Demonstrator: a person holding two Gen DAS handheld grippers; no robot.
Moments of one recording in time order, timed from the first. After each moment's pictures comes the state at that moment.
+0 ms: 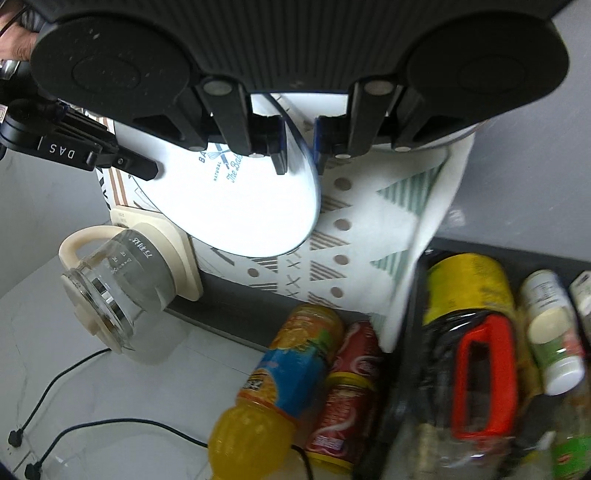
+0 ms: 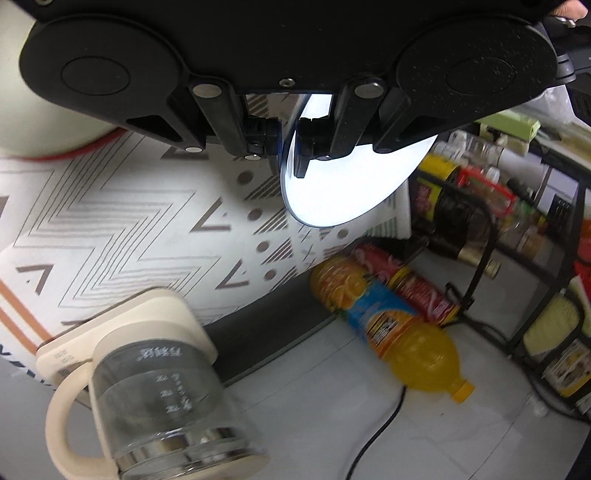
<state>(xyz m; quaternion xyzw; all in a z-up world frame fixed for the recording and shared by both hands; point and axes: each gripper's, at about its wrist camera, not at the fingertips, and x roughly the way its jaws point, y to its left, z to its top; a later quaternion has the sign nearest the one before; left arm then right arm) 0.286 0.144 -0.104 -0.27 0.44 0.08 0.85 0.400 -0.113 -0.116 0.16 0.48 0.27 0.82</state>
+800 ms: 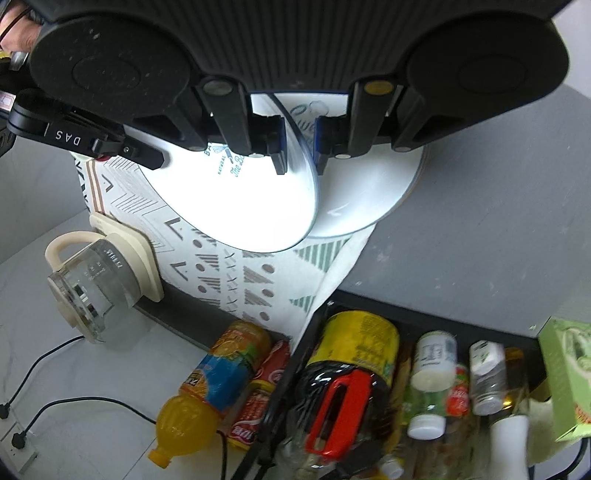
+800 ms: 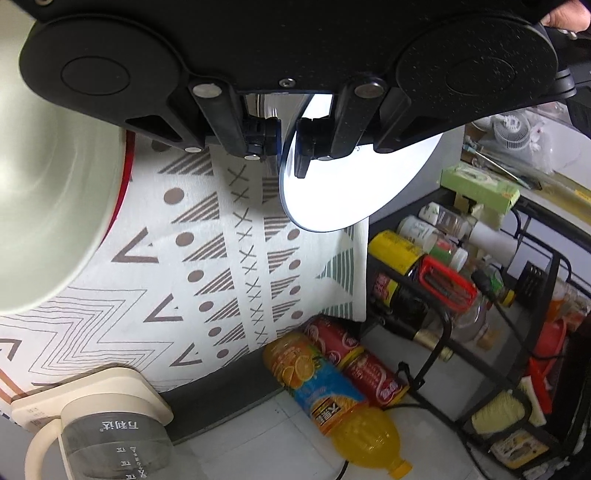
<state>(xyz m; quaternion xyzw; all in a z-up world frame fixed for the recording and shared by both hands) 0.179 0.160 -0.109 -0.30 0.42 0.14 0.84 0.321 -0.092 -0.134 0.14 0.50 0.32 0.79</state>
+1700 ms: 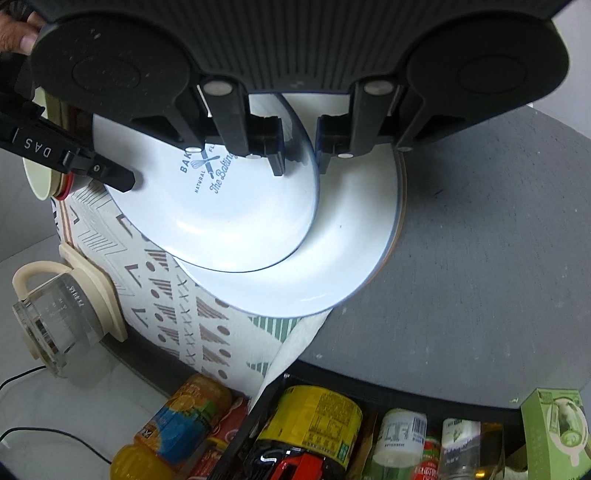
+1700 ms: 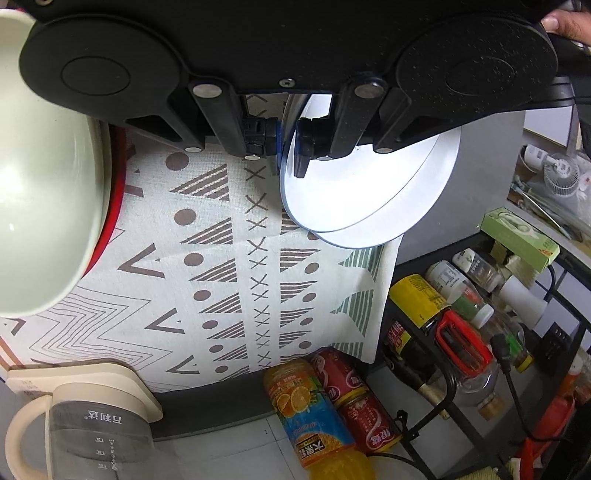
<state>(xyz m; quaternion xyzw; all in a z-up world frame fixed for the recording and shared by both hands) 0.161 0.161 -0.170 -0.32 0.48 0.15 0.81 0.295 -0.068 -0.148 0.04 0.49 0.30 0.82</state>
